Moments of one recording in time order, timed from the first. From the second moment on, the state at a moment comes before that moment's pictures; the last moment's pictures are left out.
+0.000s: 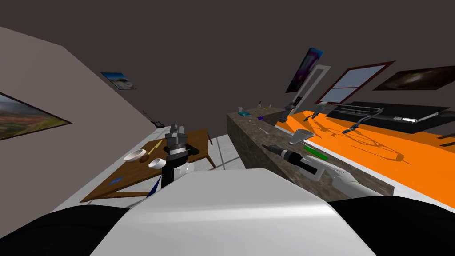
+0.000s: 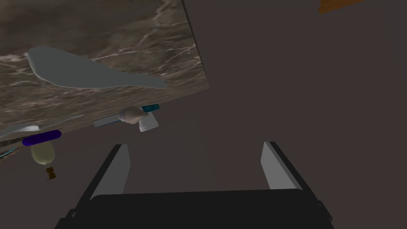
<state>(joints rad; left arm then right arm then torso) 0.52 0.01 0.07 -2.38 0.11 -0.37 -0.09 0.43 -1.15 0.16 -1.59 0.27 -0.39 0.05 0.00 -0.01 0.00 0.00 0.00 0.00</state>
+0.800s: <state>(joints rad) 0.52 0.01 0.07 -2.38 0.11 -0.37 -0.09 0.45 -1.30 0.24 -1.41 0.38 -0.42 0.03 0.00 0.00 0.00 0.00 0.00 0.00</state>
